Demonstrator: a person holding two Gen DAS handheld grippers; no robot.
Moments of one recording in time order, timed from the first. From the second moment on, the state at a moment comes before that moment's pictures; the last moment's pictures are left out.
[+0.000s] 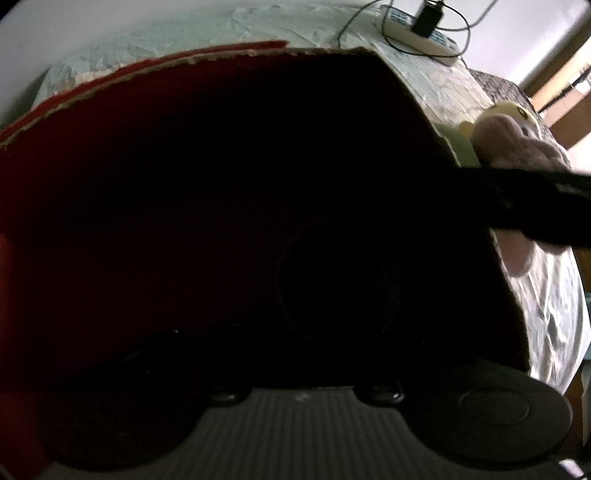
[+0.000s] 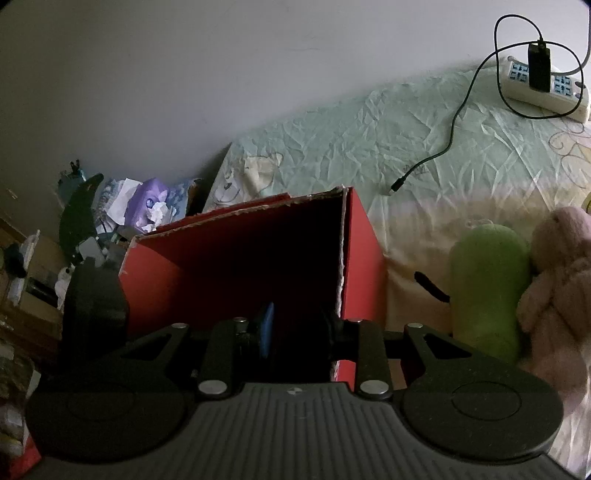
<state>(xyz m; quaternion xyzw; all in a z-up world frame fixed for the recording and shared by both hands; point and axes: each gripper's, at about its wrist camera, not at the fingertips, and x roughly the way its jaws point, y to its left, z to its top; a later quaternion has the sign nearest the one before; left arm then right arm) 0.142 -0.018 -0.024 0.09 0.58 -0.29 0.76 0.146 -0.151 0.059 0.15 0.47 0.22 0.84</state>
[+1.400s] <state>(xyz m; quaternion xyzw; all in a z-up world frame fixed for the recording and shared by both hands) -0.045 0.022 -0.022 0.06 0.55 -0.40 0.73 0.025 -0.171 -0.034 0.24 0.63 0.29 0.68</state>
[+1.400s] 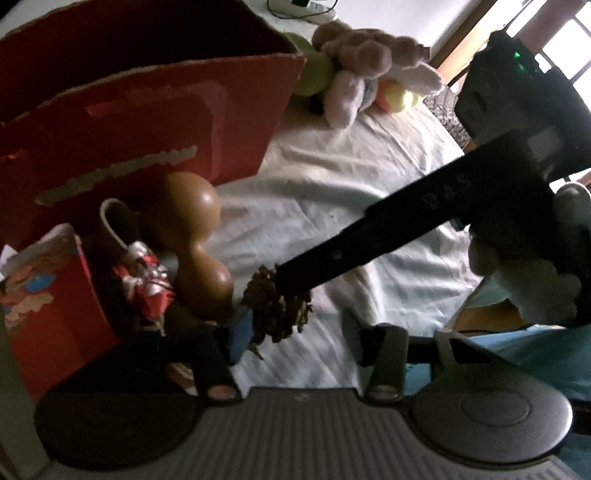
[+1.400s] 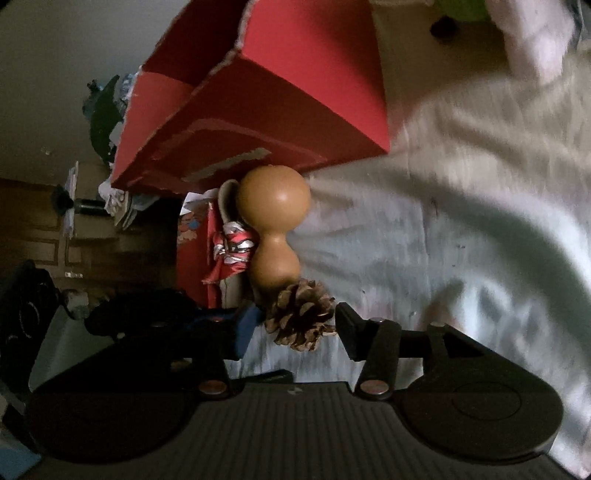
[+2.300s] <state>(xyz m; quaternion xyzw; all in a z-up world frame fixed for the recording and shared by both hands) -0.048 0.018 0.055 0.08 0.43 -0.43 0.79 0.010 -0.202 0.055 0.24 0.56 0.29 0.74</state>
